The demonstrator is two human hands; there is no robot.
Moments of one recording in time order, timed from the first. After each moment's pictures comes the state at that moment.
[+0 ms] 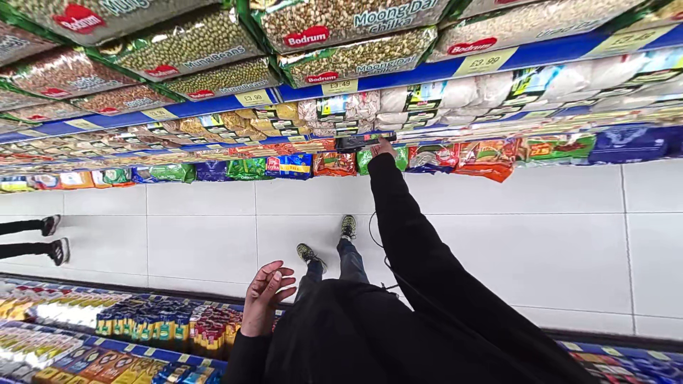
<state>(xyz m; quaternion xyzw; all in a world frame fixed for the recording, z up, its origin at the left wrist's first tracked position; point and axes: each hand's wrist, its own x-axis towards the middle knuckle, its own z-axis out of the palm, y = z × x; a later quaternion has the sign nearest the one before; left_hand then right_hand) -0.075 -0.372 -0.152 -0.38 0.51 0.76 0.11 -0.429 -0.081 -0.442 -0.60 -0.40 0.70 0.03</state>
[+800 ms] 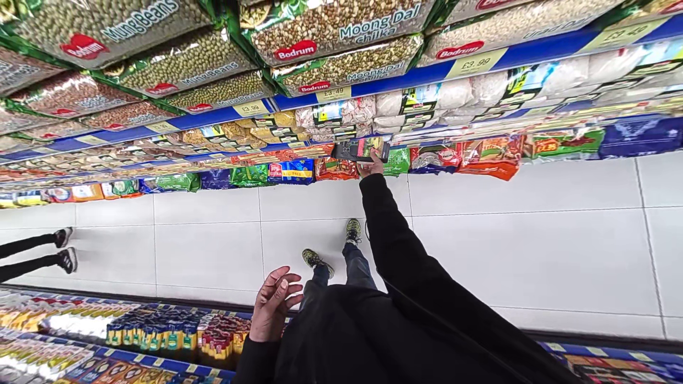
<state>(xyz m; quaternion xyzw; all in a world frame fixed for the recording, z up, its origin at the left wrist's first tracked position) -0.074 -0.368 -0.160 -0.37 0.45 0.81 0.12 -0.386 -0.114 -0.454 -0.57 -0.22 0.79 0.03</state>
